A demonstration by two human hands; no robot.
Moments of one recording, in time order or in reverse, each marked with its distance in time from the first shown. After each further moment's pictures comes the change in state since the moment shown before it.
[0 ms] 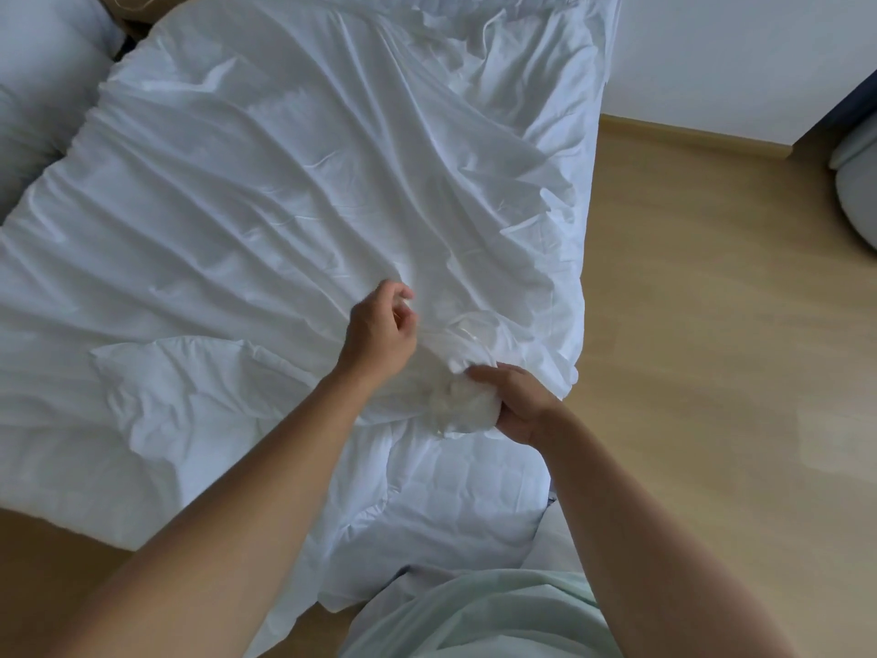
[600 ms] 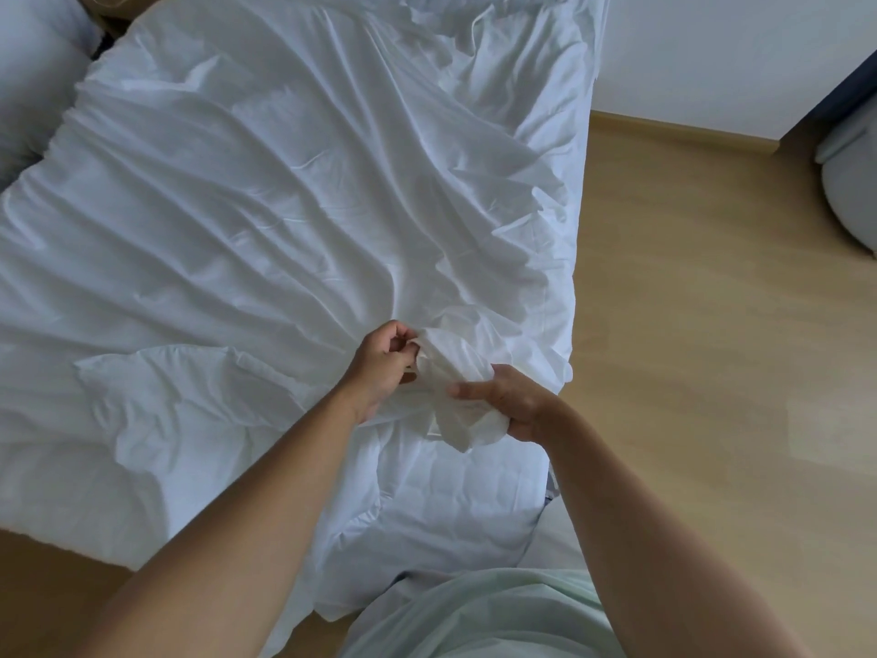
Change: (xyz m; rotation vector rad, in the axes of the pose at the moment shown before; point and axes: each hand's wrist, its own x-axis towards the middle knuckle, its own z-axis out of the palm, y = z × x) left_hand -0.007 -0.030 0.027 -0.588 -0.348 -0.460; right_hand 0.003 -0.012 -0.004 -0.264 -0.138 0.047
